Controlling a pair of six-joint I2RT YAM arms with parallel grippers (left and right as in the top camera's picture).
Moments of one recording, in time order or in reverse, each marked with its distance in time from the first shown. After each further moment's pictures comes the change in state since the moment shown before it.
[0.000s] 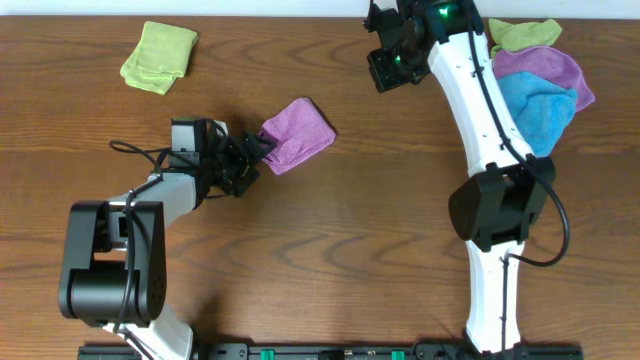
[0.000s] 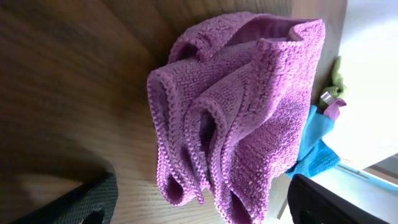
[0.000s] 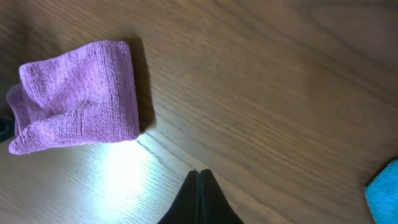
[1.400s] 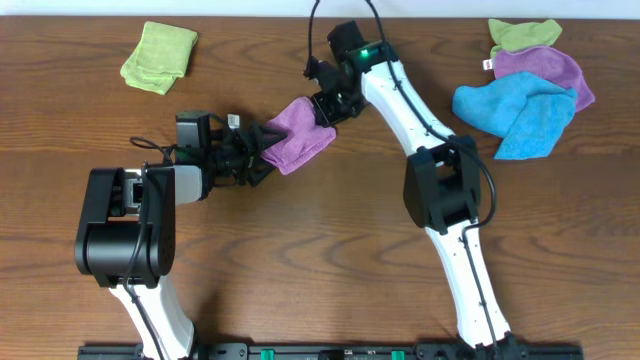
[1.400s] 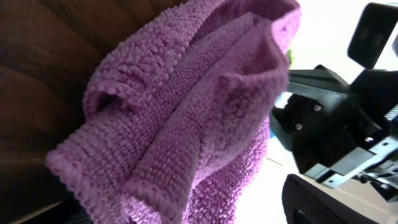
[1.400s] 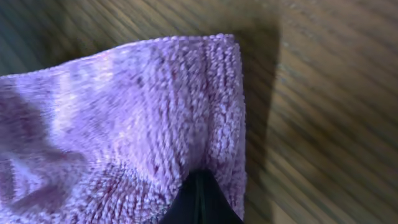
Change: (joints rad) left arm 0.005 0.201 0.057 0.255 0.259 -0.164; right arm 0.138 0.310 -0.006 0.182 -0.229 0.019
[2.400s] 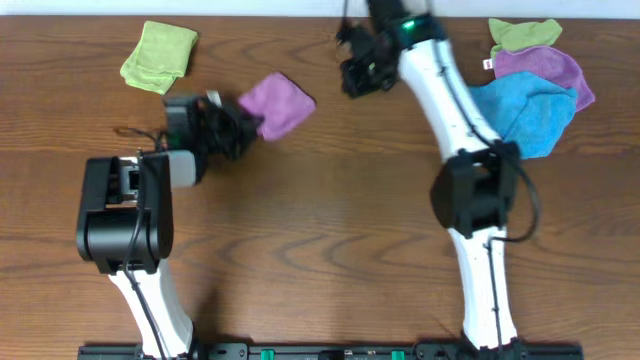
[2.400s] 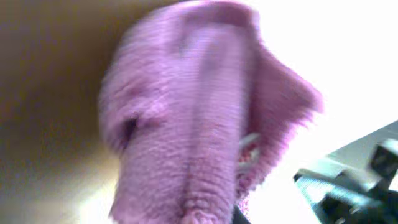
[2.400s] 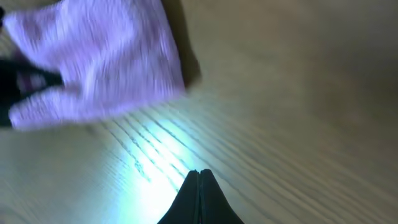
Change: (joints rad) left arm 0.062 0.064 0.194 0.116 -0.142 -0.080; right arm -0.119 -0.188 0.046 -0.066 0.041 0.014
